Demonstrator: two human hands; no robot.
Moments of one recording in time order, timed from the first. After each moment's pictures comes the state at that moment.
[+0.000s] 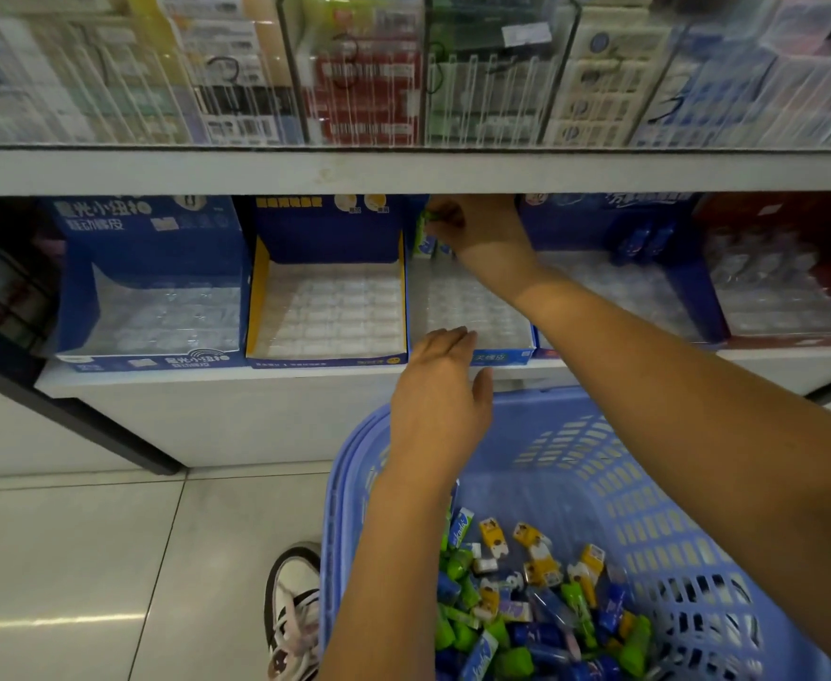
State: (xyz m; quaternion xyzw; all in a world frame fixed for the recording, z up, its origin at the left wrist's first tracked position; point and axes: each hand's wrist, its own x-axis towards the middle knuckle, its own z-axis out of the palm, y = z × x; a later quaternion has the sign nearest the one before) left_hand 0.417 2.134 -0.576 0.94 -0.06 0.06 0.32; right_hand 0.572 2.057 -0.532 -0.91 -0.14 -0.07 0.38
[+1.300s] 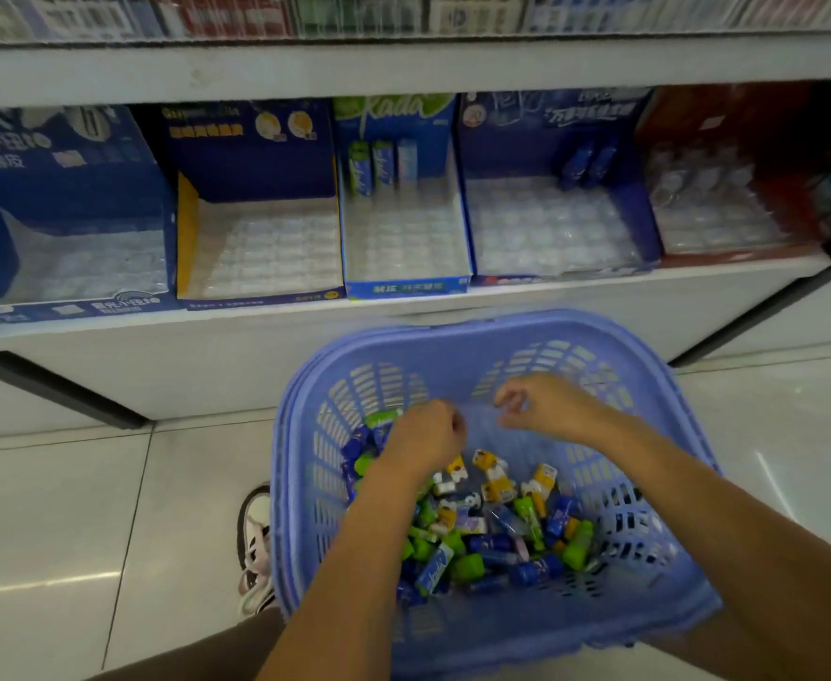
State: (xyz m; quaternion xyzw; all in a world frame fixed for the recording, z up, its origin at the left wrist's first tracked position) left_hand 0.374 2.093 -0.685 0.92 -0.09 -0.27 0.28; right_hand 0.394 1.912 -0.654 -0.92 -0.06 0.30 0.22
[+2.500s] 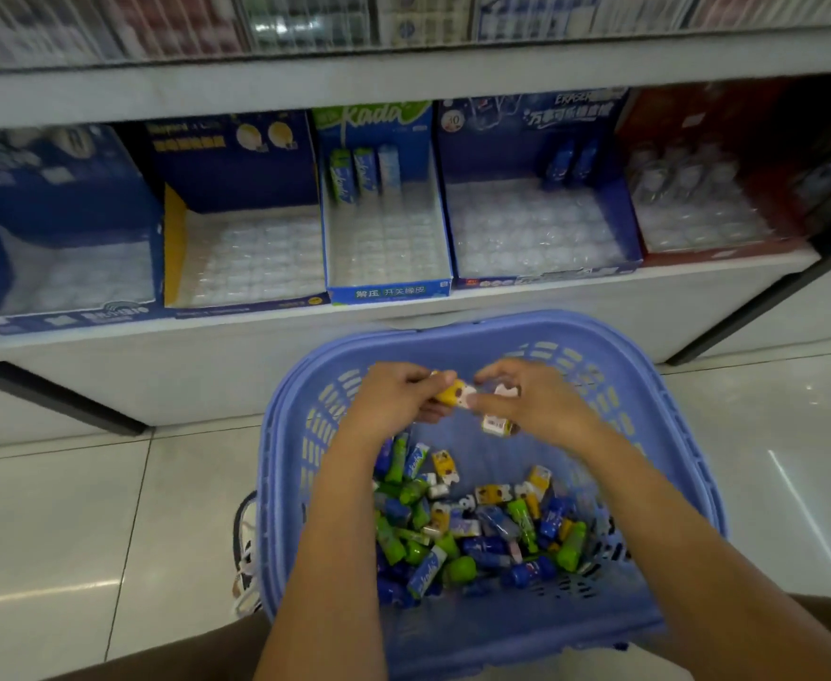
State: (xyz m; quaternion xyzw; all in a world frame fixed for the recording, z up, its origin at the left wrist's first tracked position) left_hand 0.390 2.110 -0.638 0.74 0.07 -0.25 0.62; right_hand 0.379 1.924 -0.632 -0.85 0.04 0.21 0.48
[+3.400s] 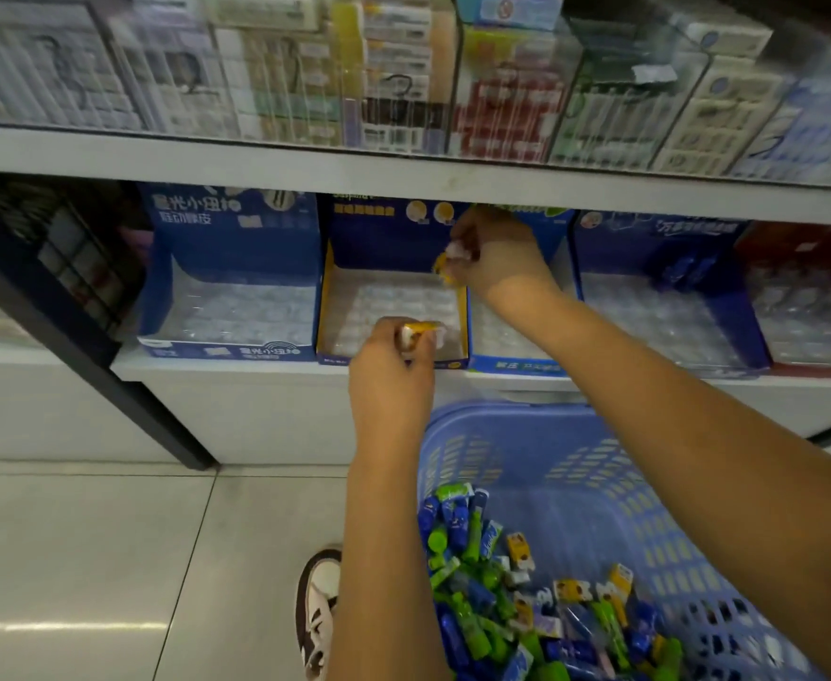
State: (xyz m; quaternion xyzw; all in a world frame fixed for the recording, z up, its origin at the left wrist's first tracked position) left_hand 0.422 2.217 -0.571 0.82 0.14 0.17 0.53; right_hand 0.534 2.112 -0.515 -0.95 -0.11 -0.06 0.29
